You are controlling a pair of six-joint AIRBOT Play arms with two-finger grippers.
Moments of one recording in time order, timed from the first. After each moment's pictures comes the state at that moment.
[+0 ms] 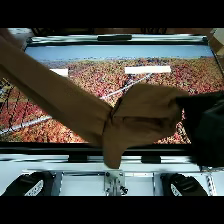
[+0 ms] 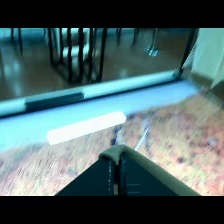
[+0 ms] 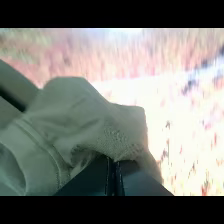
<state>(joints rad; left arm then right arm) -0.16 -0.82 1.84 1.20 -1.26 -1.46 0.29 -0.66 1.47 -1.25 1.49 1.65</state>
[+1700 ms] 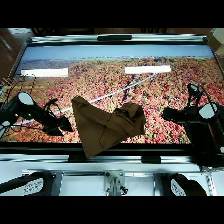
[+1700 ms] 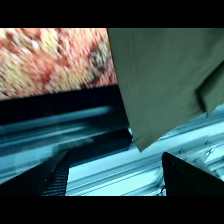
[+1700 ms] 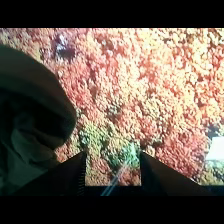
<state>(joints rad) -0.01 -1.31 0.88 1.05 -1.48 -1.49 -0.11 -0.97 0.81 -1.25 1.11 1.55</state>
